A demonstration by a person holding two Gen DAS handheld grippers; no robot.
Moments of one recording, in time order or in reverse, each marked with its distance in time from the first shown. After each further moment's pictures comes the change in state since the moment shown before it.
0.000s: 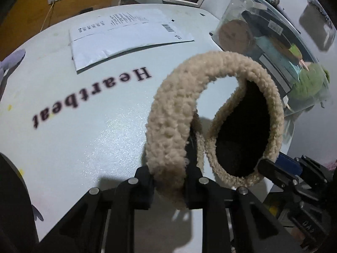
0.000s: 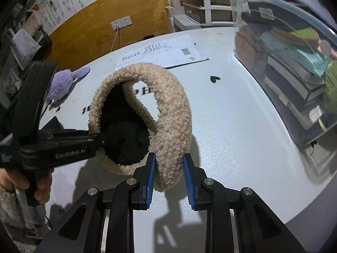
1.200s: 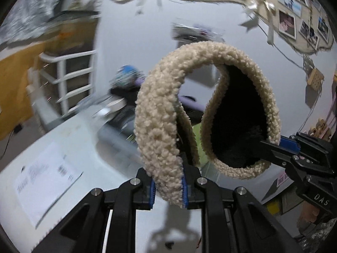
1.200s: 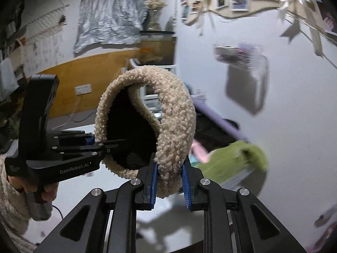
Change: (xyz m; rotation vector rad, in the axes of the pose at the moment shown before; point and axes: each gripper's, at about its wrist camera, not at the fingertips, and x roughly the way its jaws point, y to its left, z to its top) left arm -0.124 -0.248 0.124 0.485 -0.389 -0.315; right arm -0.243 -0.099 0.073 -0.017 -0.412 -0.339
